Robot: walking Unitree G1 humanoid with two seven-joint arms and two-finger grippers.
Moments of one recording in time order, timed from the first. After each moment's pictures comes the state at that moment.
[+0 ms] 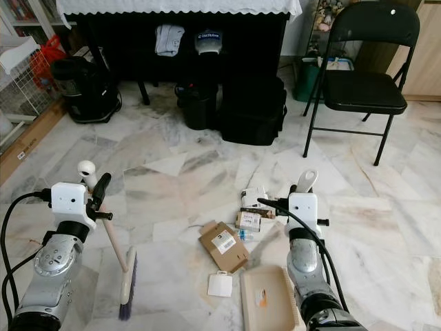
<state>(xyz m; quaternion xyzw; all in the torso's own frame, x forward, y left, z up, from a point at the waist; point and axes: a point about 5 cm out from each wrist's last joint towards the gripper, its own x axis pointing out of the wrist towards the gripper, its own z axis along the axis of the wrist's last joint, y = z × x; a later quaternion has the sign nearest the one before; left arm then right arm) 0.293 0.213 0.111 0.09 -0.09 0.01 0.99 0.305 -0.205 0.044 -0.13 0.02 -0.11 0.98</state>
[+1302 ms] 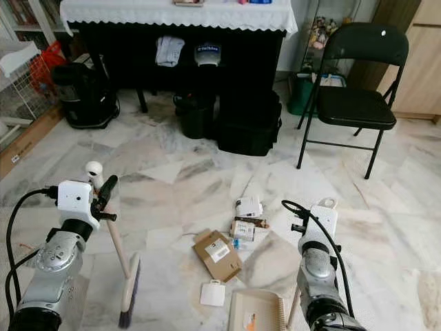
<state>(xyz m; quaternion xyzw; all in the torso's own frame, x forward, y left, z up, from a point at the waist) 0.302 0.209 0.108 0.09 -0.06 -0.02 0.99 0.295 -0.230 0.016 -0.01 0.17 -0.18 0.97</state>
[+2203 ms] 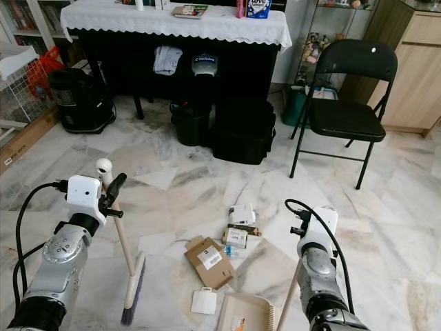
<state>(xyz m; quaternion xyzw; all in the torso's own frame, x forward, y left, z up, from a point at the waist) 0.312 0.202 0.107 0.09 -0.05 -0.05 0.99 0.296 -0.228 0.013 0.02 0.20 -0.18 0.96</state>
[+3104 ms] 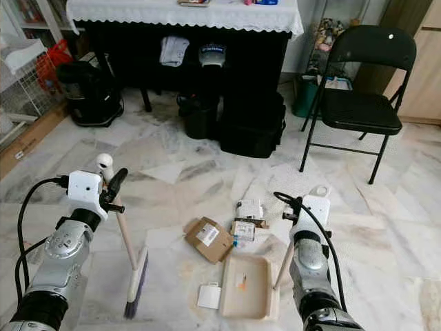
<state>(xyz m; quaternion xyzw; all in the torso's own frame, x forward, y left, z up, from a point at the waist) 0.316 0.200 0.112 0.09 -0.07 -0.05 0.99 0.306 -0.215 0.031 -0.01 0.11 -0.14 0.98</state>
